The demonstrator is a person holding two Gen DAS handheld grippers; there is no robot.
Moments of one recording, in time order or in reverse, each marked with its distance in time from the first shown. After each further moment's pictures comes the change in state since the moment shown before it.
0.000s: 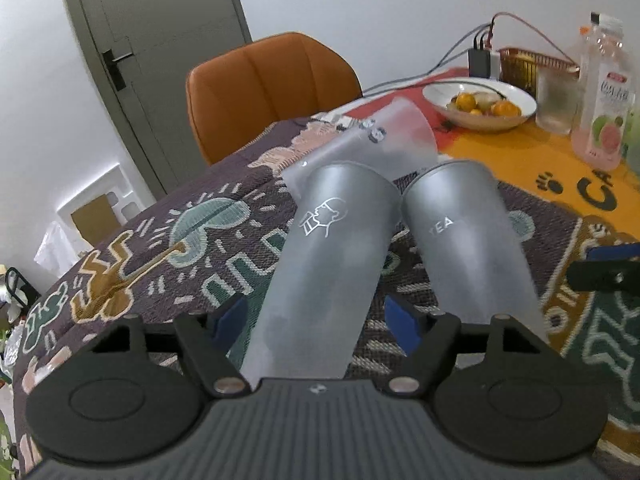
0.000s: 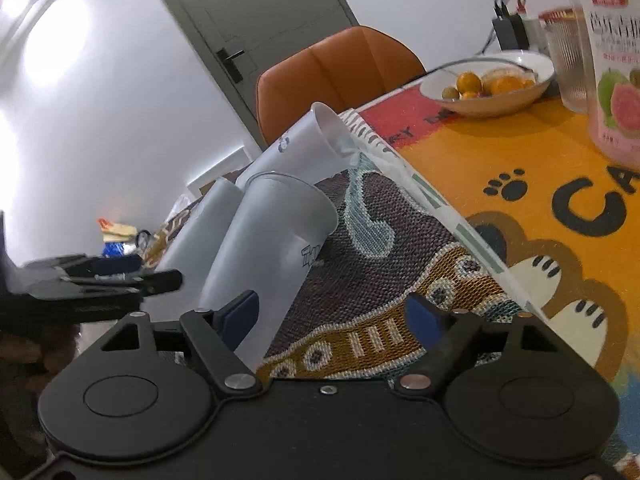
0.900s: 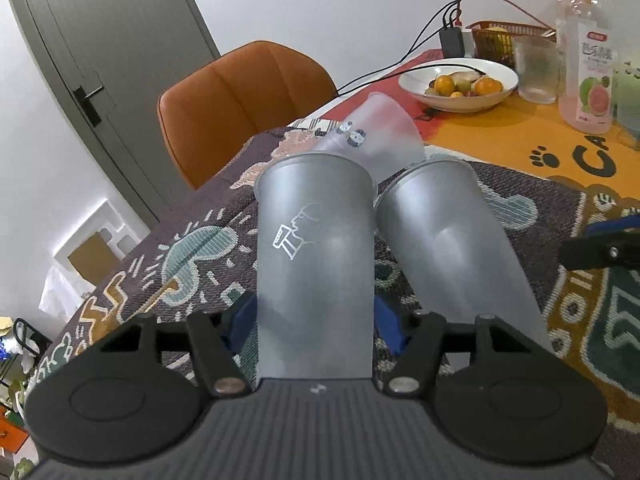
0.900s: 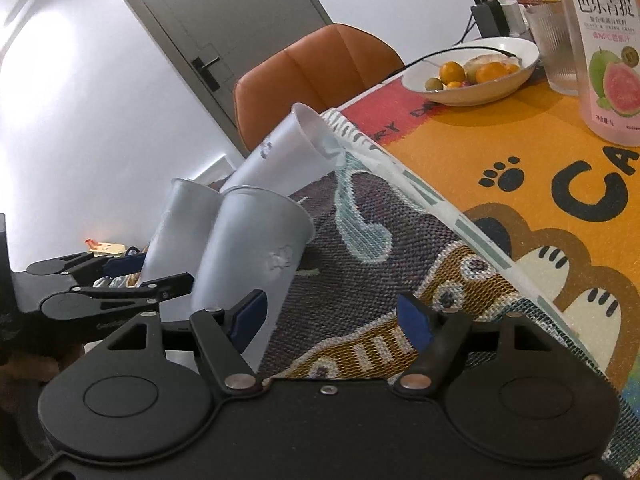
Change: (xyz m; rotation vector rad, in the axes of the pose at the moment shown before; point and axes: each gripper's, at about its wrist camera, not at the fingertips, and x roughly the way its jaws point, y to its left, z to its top) left arm 0.008 -0.009 0.011 0.153 -0.015 0.000; right arm 0.007 0.006 0.003 0.043 -0.011 -0.034
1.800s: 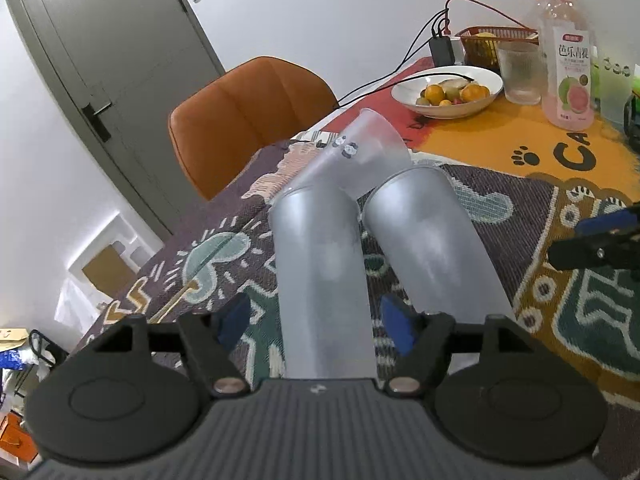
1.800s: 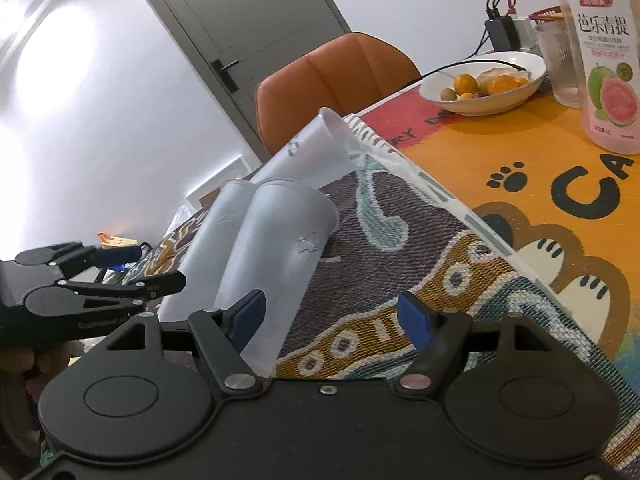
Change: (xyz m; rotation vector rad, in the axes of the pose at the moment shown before) left arm -0.033 -0.007 -0.005 0.031 -0.022 0.025; right arm -0.019 0.005 -0.010 -0.021 -0.009 0.020
